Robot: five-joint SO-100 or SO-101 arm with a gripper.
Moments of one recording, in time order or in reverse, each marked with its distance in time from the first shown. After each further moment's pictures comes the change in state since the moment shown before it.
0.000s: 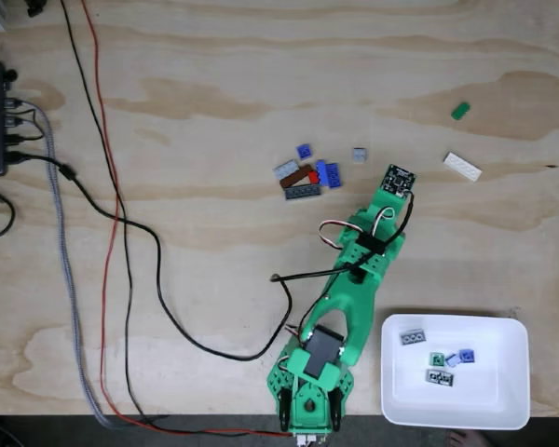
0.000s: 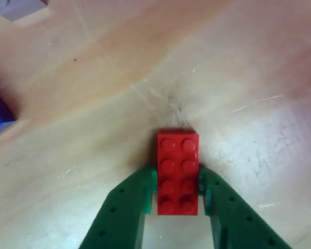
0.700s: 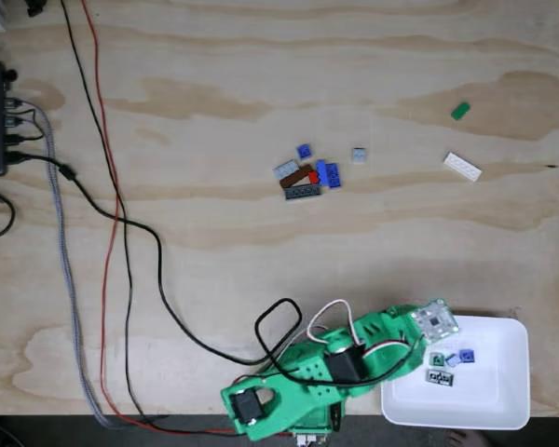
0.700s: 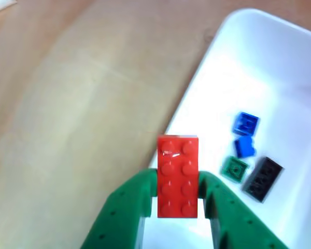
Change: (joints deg) arm 44.5 64.2 -0.1 48.2 -4.9
